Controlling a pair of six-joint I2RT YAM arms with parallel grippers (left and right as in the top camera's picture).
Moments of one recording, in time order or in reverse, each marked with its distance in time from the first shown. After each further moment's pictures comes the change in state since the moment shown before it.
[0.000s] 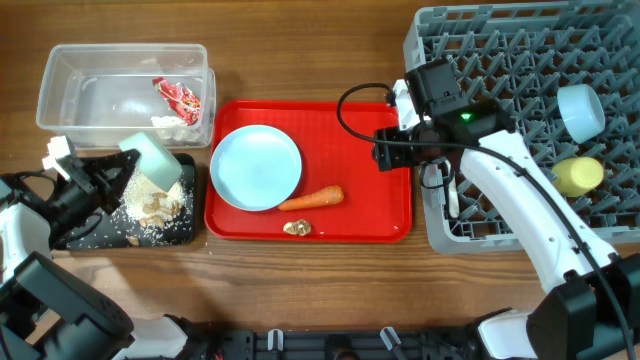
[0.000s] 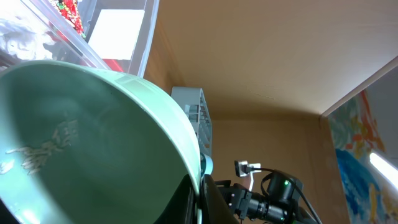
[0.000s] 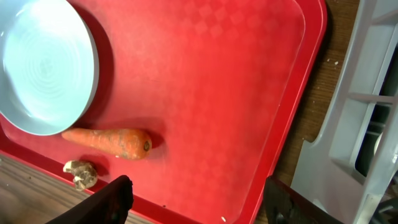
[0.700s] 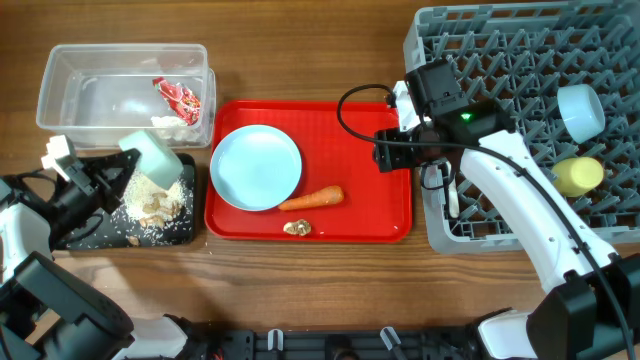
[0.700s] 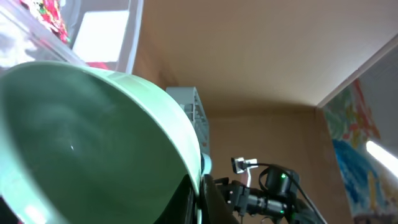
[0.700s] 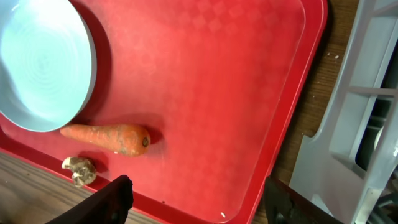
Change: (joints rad) left arm 0.000 0.001 0.000 -0.025 0.036 0.078; right arm 0.000 0.000 0.000 -0.013 0.000 0.000
